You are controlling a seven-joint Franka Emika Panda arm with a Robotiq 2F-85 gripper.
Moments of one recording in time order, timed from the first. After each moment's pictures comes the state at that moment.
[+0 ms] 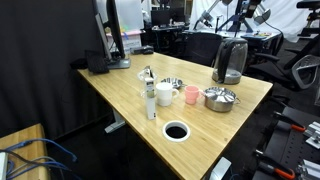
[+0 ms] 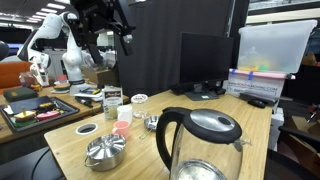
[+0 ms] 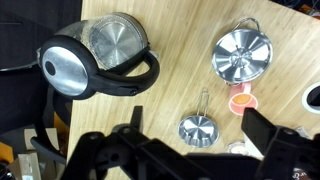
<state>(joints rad) 0.07 -0.72 -0.07 -2.57 -0.27 2.08 -0.25</state>
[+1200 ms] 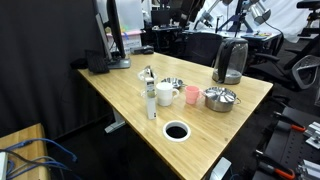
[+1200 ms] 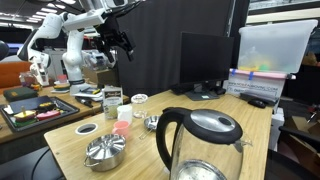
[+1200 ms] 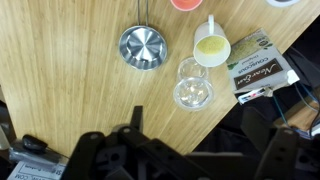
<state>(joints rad) 0.17 -0.32 0.09 -2.39 -0.10 2.46 -0.05</state>
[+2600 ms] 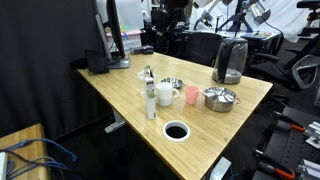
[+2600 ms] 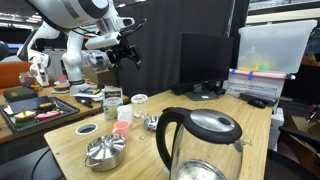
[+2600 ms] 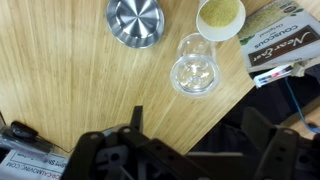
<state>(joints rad) 0.15 -0.05 0.15 -2.23 -0.27 2.60 0.11</state>
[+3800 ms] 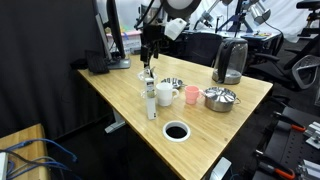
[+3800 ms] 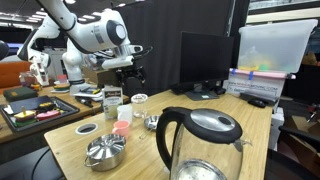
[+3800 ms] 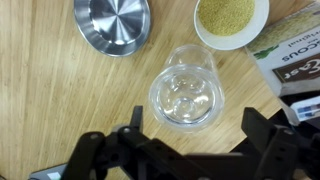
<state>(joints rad) 0.21 0.32 0.14 -1.95 -0.35 2.49 0.09</state>
